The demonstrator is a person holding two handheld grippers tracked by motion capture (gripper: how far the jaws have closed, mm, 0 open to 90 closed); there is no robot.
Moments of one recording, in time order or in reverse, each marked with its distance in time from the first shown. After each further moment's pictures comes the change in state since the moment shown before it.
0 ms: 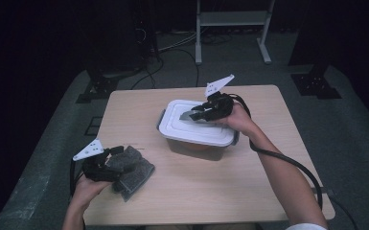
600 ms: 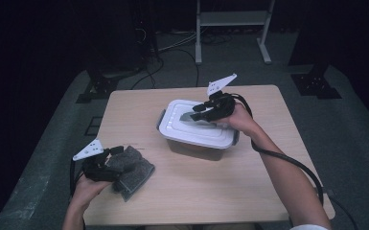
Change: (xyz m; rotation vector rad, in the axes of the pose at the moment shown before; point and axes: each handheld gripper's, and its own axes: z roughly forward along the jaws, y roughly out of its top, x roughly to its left) left arm 0.001 0.000 -0.001 -0.002 0.003 -0.005; right arm 0.001 0.001 -0.007 -0.019 0.010 0.017
